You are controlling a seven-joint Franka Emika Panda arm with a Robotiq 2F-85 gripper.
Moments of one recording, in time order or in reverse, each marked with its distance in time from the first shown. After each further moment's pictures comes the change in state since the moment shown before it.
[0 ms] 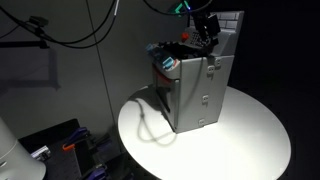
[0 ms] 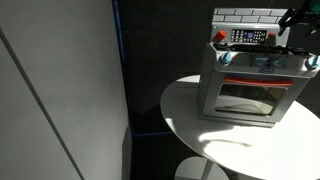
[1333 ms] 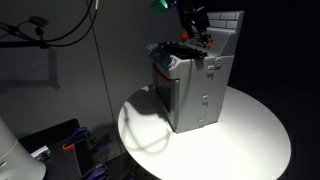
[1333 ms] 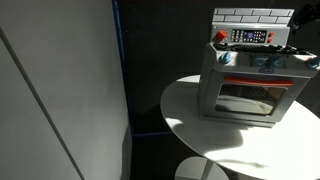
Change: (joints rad) arm -0.033 -0.182 0.042 -0.189 0.000 0.000 -0.140
